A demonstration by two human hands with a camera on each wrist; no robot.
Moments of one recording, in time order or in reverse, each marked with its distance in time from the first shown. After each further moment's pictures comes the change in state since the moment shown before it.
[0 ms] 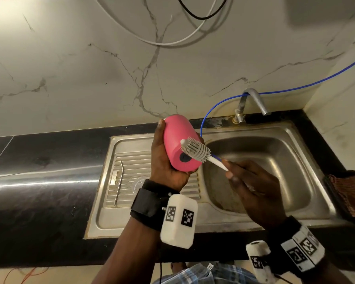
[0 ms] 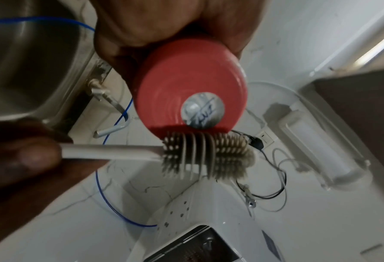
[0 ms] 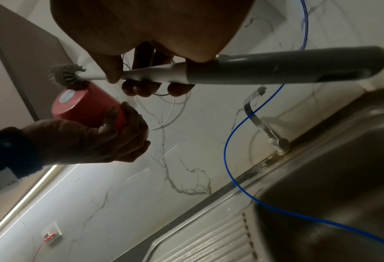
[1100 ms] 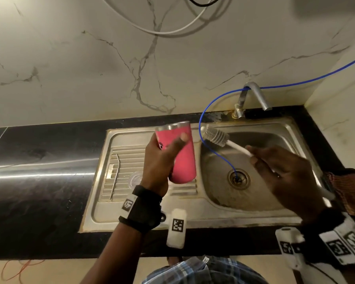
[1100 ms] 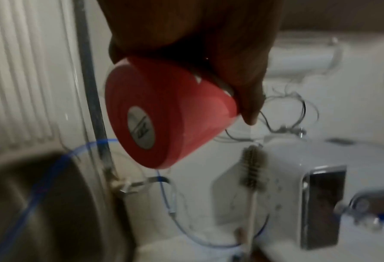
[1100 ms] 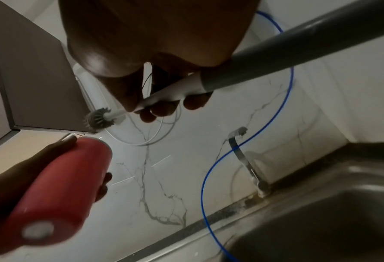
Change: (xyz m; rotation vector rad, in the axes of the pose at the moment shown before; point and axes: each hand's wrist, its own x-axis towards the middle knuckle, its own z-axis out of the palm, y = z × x) left_hand 0.006 -0.010 -0.037 0.728 0.177 0.502; right_hand 0.026 0.014 -0.064 -0.353 -0.128 0.091
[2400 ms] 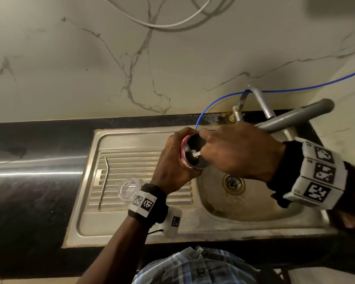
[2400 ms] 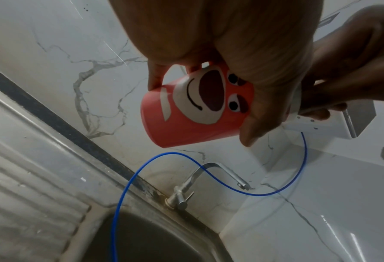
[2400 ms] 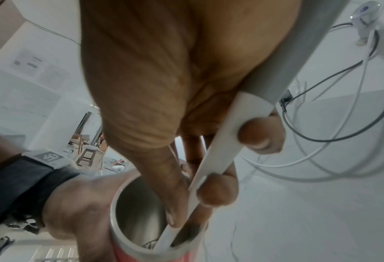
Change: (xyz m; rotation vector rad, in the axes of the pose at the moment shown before) left_hand 0.075 -0.053 0.002 0.673 -0.227 0.538; right_hand 0.140 -0.079 0.036 -0.910 -0.770 -0.575
